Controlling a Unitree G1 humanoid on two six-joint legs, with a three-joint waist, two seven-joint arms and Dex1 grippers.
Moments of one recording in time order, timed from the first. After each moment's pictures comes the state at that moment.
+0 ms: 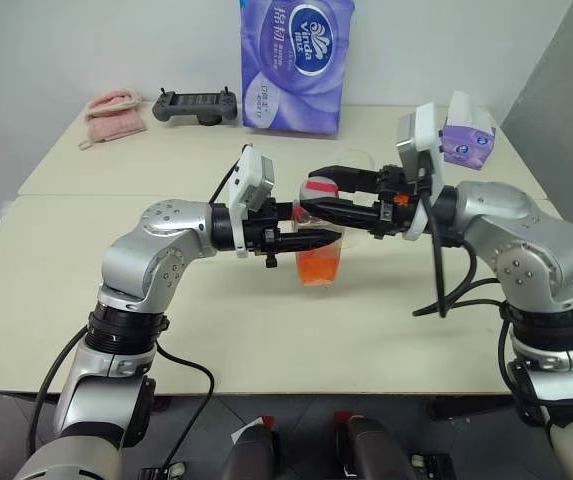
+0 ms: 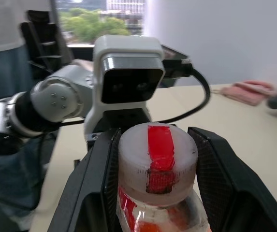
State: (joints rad) left arm -0.74 0.53 -0.08 -0.12 -0.59 0.64 -1.11; right arm -0.90 -0.54 0.10 -0.14 0.70 0.69 1.01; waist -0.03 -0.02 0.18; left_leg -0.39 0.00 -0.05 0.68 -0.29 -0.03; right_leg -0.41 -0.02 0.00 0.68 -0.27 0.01
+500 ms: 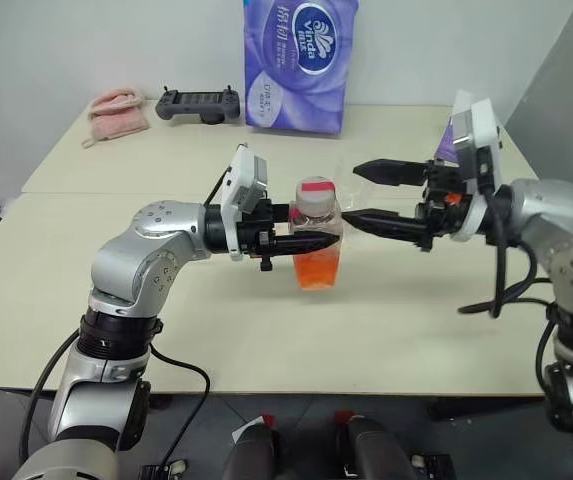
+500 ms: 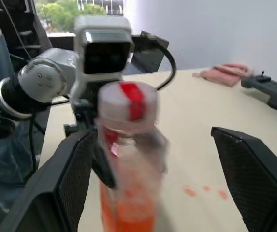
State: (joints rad) left arm -0.71 0.54 -0.06 -0.16 -0.61 0.65 -1.08; right arm -0.72 -0.58 -0.07 -0.48 0.77 0.88 0.75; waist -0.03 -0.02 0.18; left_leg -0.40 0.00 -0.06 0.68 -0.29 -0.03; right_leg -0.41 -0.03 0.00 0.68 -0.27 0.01
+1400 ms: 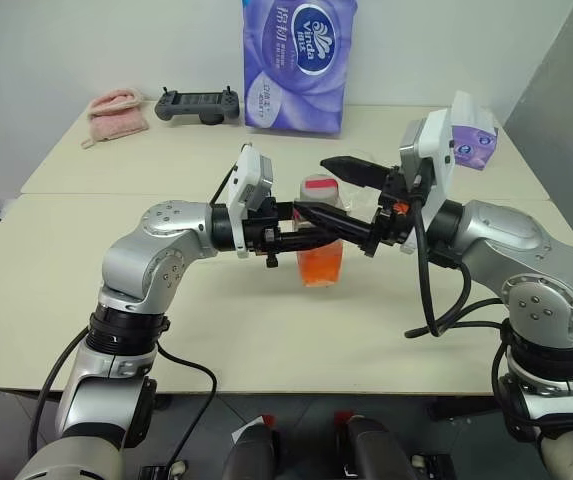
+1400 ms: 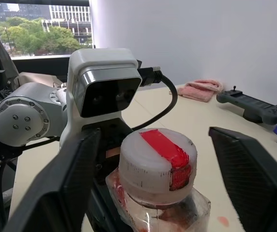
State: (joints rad) left arm -0.73 0.52 -0.08 -0.11 -0.59 0.62 -1.08; right arm -0.72 -0.45 0.00 -0.55 0.77 0.91 0.49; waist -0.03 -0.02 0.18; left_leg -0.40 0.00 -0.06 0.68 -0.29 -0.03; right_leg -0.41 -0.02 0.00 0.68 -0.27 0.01
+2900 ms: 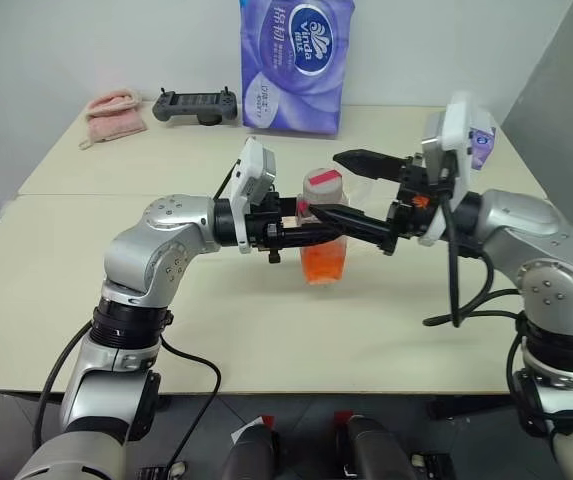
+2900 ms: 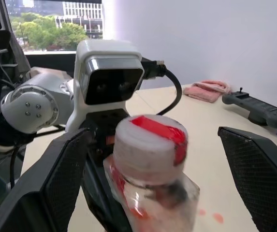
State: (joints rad) left arm -0.76 0.50 -0.08 -0.07 -0.59 0.63 -1.10; right arm -0.74 -0.48 0.00 -0.48 0.74 0.86 0.59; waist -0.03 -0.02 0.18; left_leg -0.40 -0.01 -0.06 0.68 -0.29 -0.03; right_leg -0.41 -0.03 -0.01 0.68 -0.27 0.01
